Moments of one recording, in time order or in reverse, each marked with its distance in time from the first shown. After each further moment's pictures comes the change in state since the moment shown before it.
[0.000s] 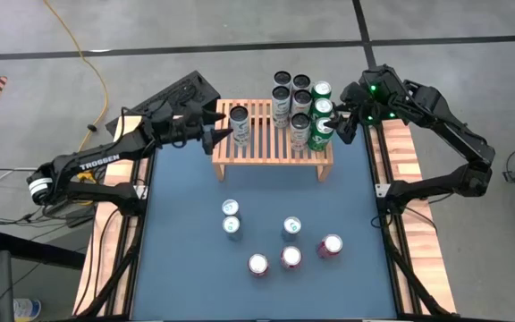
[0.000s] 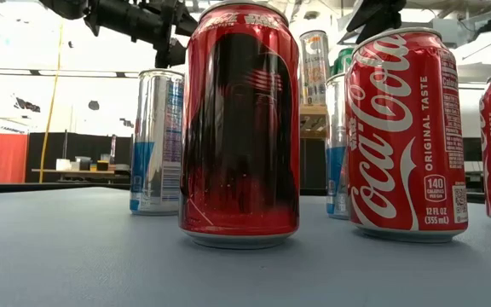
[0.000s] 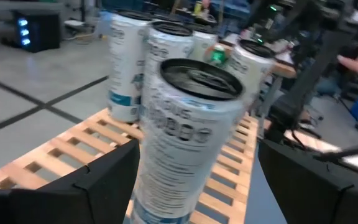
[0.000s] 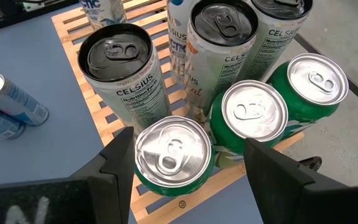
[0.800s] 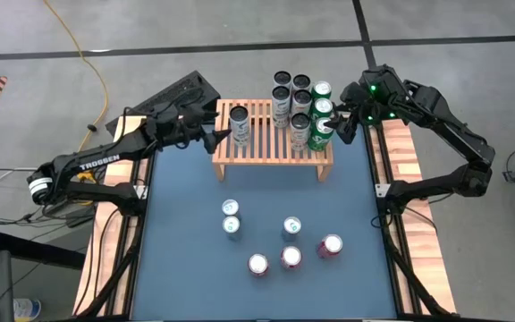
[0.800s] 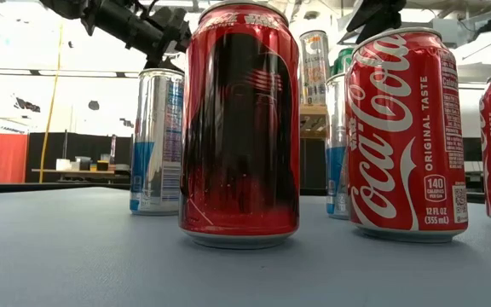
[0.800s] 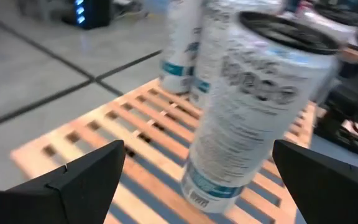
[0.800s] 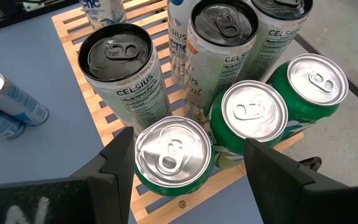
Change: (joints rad) left arm -0.009 0.000 0.001 -0.126 -0.189 0.026; right arm 0.000 0.000 0.000 0.000 0.000 -0.002
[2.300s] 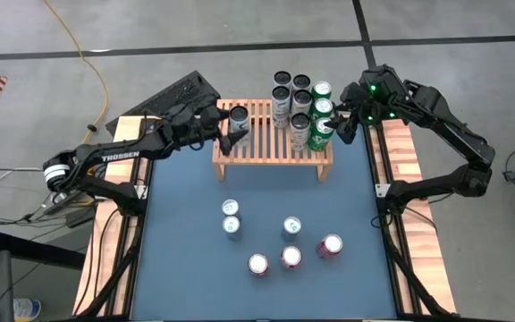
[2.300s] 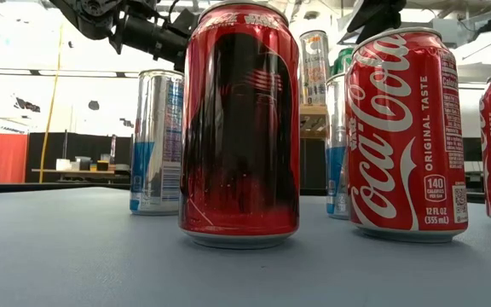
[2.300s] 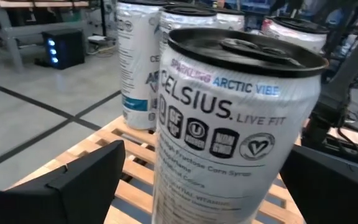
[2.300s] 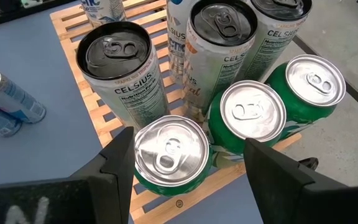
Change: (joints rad) left arm -0.043 0.197 0.000 0.330 0.053 0.088; right arm 0.000 0.000 0.000 -0.002 0.005 -0.015
